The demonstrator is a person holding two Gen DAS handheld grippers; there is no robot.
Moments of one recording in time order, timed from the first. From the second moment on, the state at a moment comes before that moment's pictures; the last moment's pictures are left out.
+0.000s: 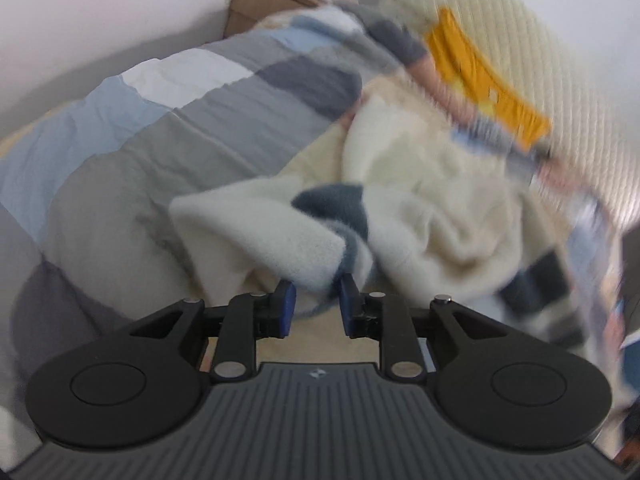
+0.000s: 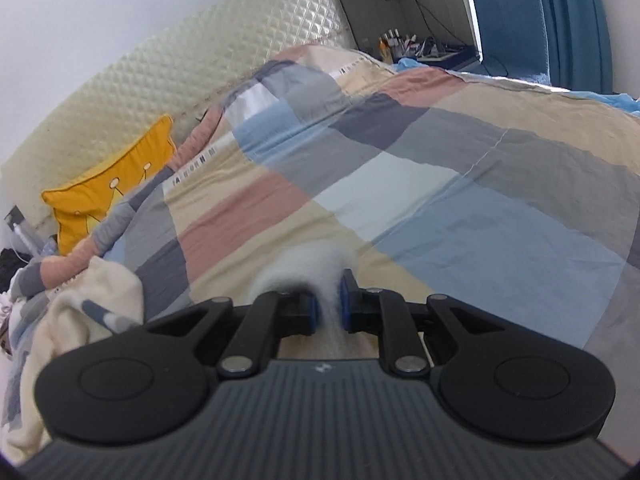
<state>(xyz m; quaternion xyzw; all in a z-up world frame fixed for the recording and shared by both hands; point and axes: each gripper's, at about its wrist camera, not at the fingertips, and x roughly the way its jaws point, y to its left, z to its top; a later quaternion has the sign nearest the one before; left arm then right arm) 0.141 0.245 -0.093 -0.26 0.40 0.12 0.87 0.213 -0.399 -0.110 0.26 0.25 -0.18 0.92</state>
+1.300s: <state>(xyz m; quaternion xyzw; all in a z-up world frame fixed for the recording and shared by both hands) 0.301 0.114 -0.146 -0.31 0.33 0.02 0.89 0.225 -0.268 -0.103 0.12 0.20 0.09 0.97</state>
